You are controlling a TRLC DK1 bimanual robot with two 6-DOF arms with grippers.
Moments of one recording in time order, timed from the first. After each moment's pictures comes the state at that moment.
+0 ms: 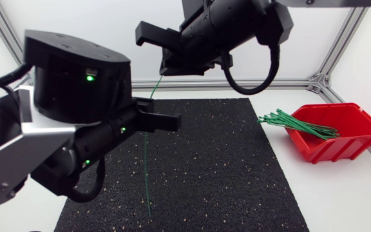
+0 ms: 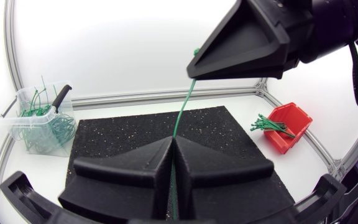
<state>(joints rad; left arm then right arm) -0.93 1.21 0.89 -0.17 -0.55 -0.39 0.75 1.63 1.63 -0.71 -0.08 0.53</state>
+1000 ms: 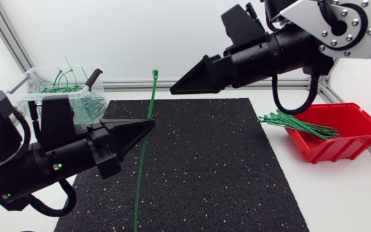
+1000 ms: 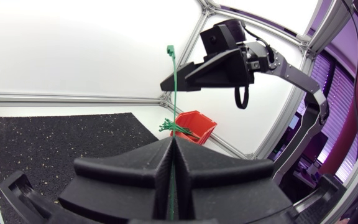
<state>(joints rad) -0.63 0.90 0.47 0.31 0.34 -0.40 0.48 1.49 1.31 -0.52 -0.85 0.00</state>
